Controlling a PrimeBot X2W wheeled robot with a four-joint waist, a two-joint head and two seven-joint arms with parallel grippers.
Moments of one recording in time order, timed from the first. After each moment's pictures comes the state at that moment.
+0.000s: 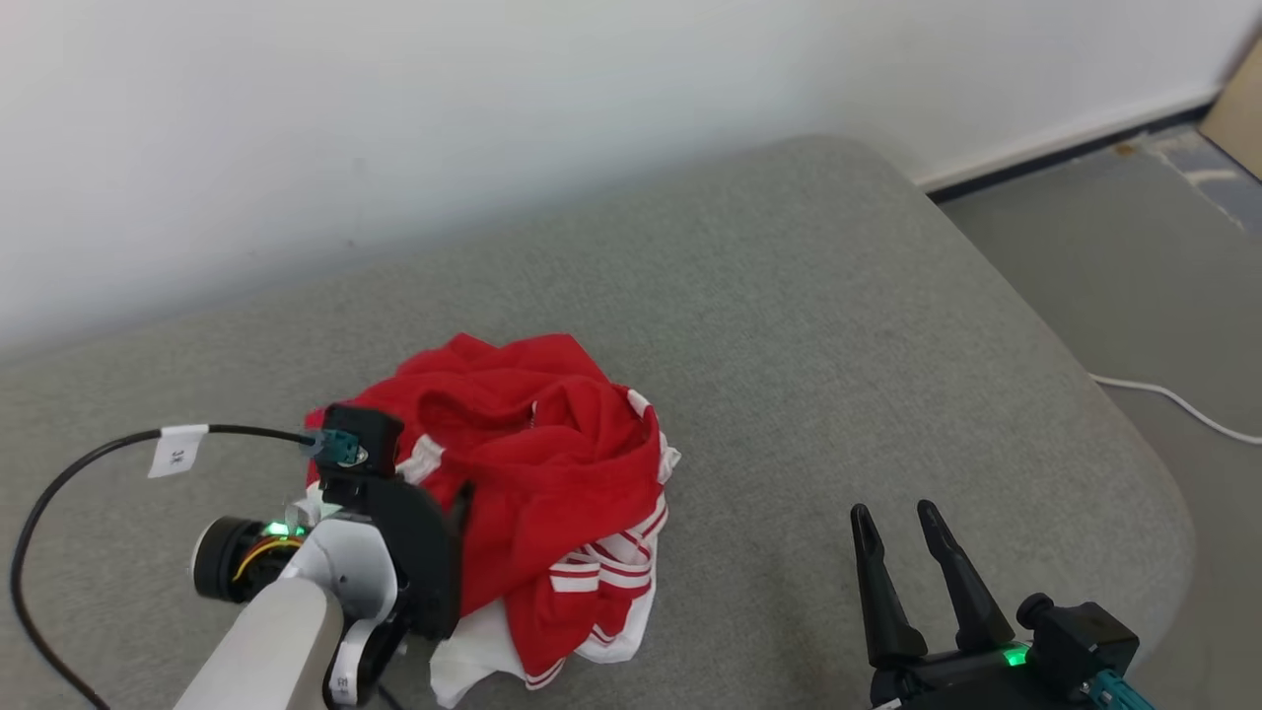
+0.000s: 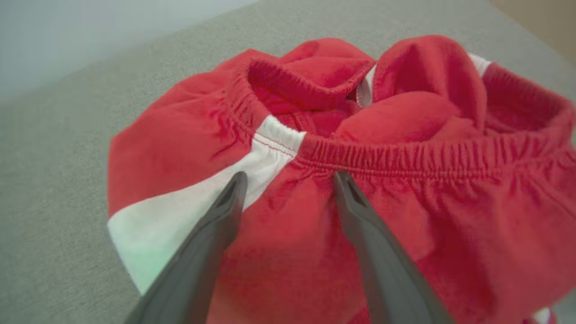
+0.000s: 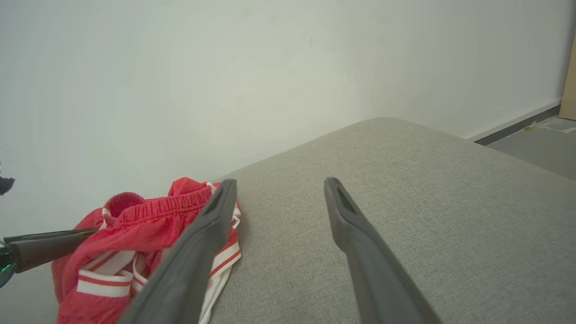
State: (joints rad) left arm -0.48 0.28 -0.44 0.35 -0.49 0.04 0.47; right arm 0.00 -0.05 0.16 0.11 0.36 0.13 -0.23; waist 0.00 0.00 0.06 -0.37
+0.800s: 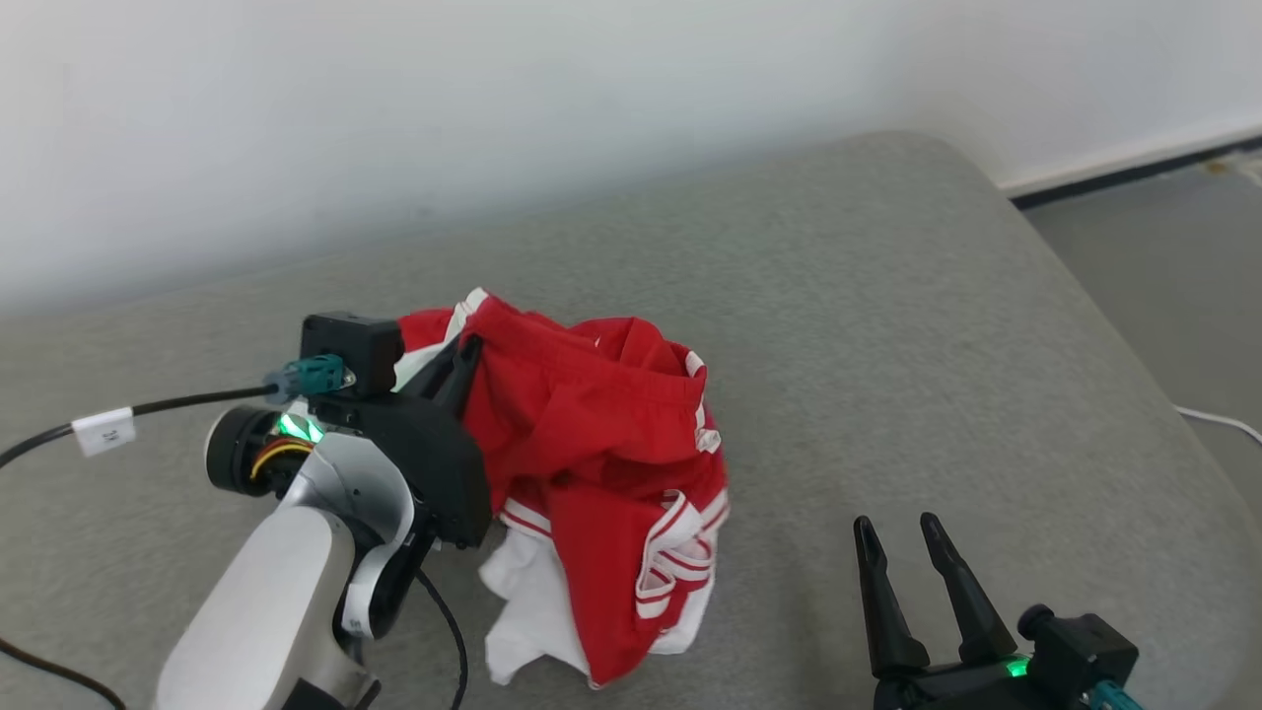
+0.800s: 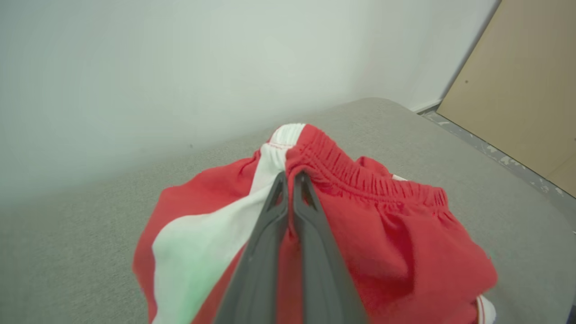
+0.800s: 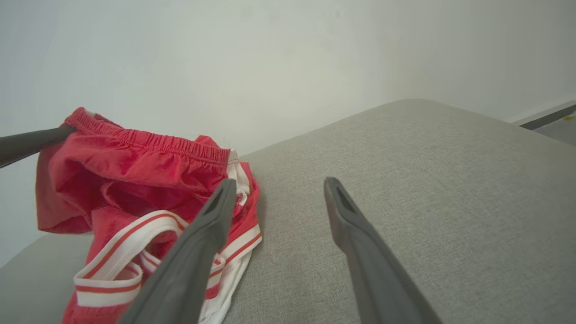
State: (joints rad) left arm -0.56 0.25 -0.42 0.24 -0.51 0.02 0.31; right arm 0.01 -0.05 0.15 0.13 0.35 0.13 -0.25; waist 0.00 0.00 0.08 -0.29
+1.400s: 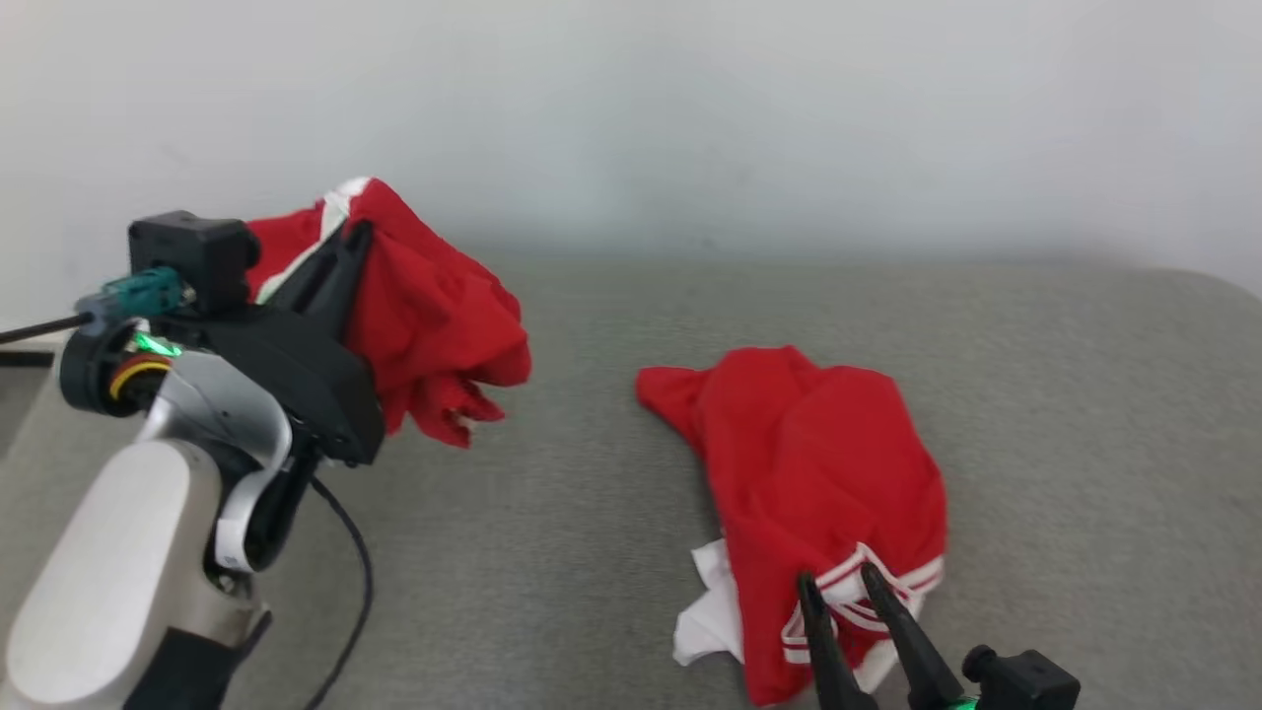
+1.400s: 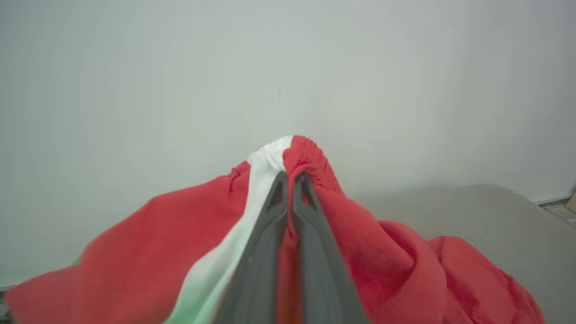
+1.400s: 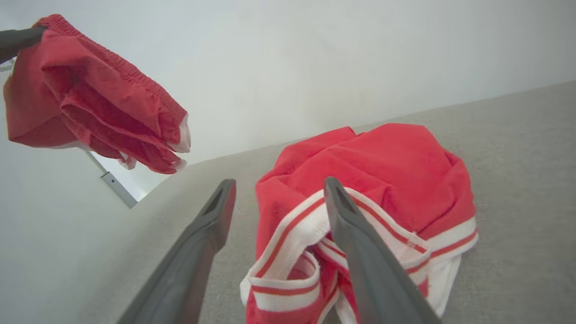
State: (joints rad) left arm -0.62 0.35 -0.32 0.11 -0.56 0.01 0.32; right arm 0.07 -0.05 0.24 0.13 0.38 0.13 -0.23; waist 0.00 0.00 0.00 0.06
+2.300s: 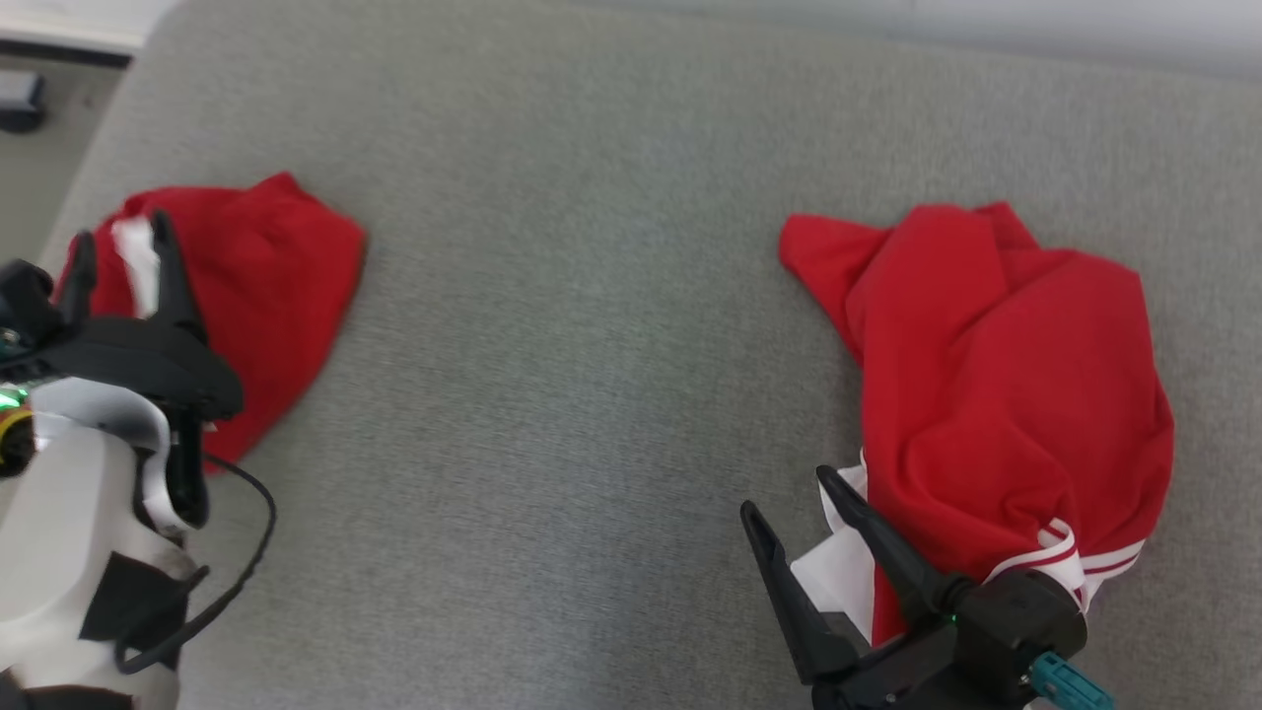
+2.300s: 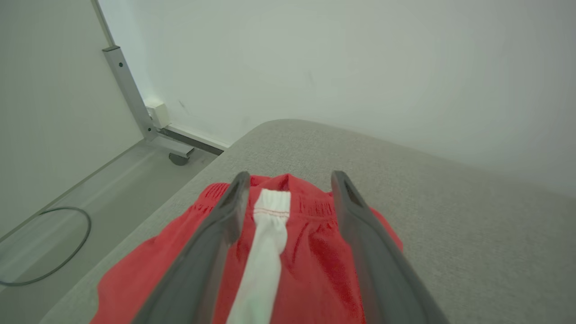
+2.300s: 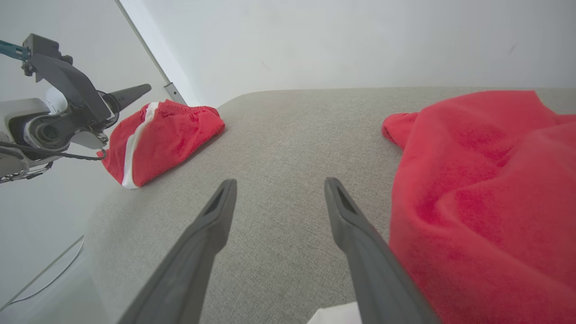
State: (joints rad) left arm -0.77 0.31 -0.13 0.72 -0.57 0.04 -0.17; right arm 0.03 -0.10 0.32 -0.27 0.17 0.13 0.07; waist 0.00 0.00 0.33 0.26
